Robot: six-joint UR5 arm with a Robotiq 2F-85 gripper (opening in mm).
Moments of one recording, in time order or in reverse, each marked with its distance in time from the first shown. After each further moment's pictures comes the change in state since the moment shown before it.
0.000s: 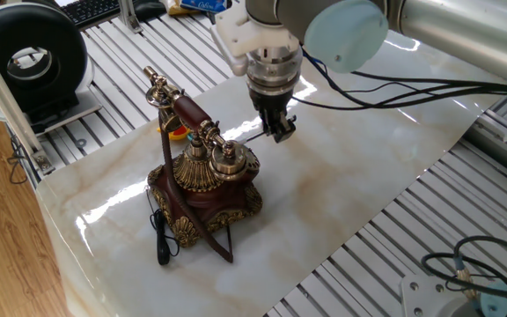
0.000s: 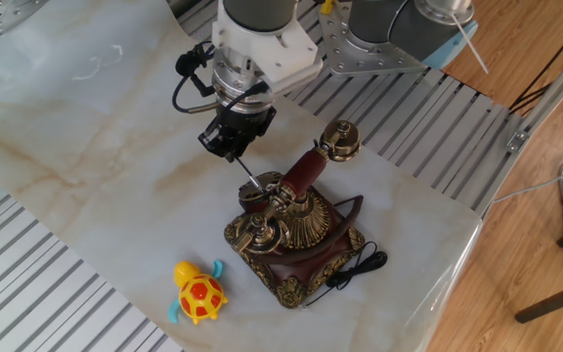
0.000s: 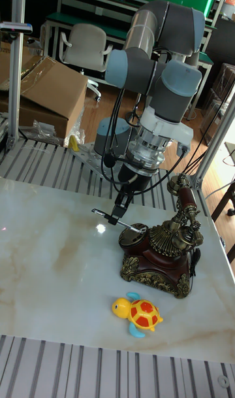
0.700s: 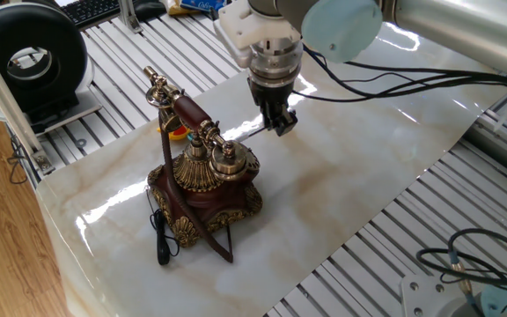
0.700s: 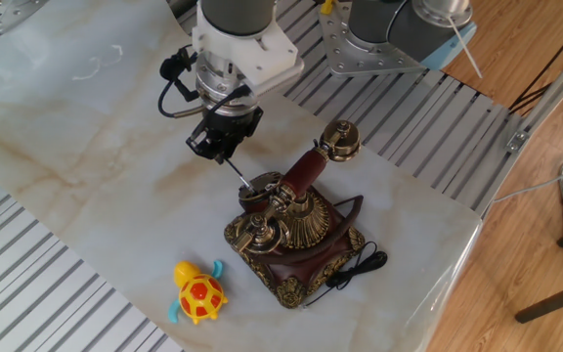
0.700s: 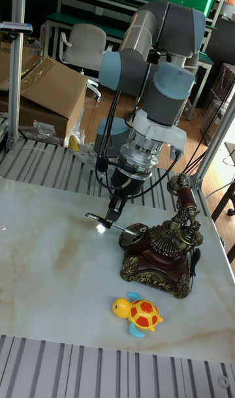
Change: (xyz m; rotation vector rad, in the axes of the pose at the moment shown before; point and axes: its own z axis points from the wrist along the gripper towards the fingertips) arm 0.012 -0.013 0.006 -0.007 0.007 -0.024
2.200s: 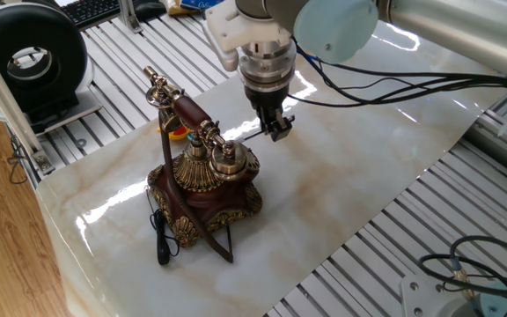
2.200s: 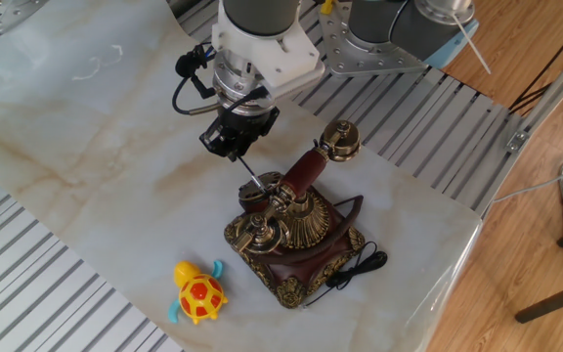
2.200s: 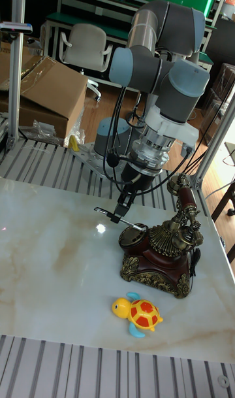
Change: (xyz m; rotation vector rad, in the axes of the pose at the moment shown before) arm -0.014 0.016 -0.014 -0.011 0.025 0.060
